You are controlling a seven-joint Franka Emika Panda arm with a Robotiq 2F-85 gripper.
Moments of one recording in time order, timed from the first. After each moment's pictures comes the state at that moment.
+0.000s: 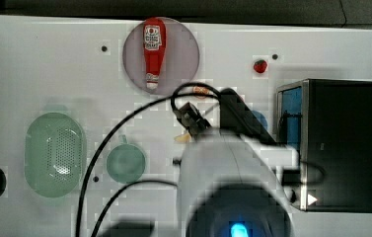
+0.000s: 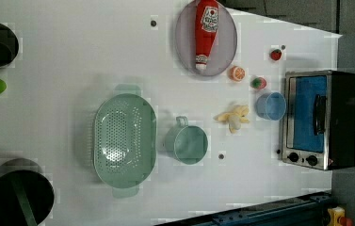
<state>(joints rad) 0.00 -0.34 -0.04 -2.13 -0.05 0.38 0.07</state>
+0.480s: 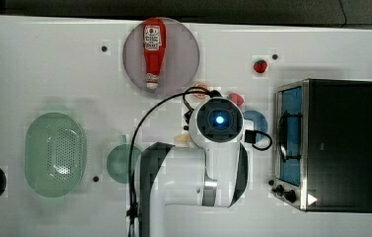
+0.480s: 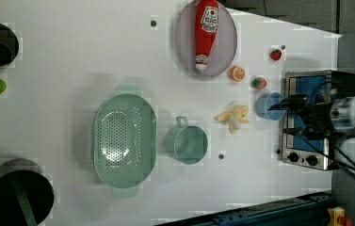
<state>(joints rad) 0.00 0.01 -0.07 -2.34 -0.02 0.67 0.07</state>
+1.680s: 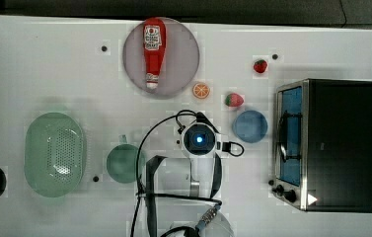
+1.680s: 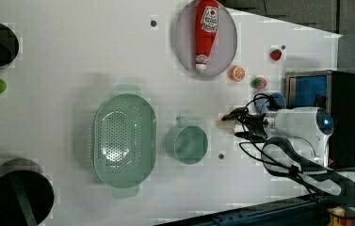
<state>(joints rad) -0.01 0.40 -0.03 -2.47 -0.03 1.21 0.07</state>
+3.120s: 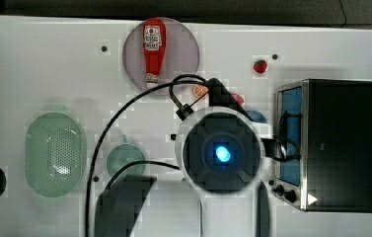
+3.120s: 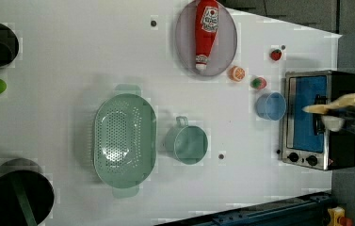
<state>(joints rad) 0.00 -0.28 -0.03 -2.10 -0.03 0.29 0.07</state>
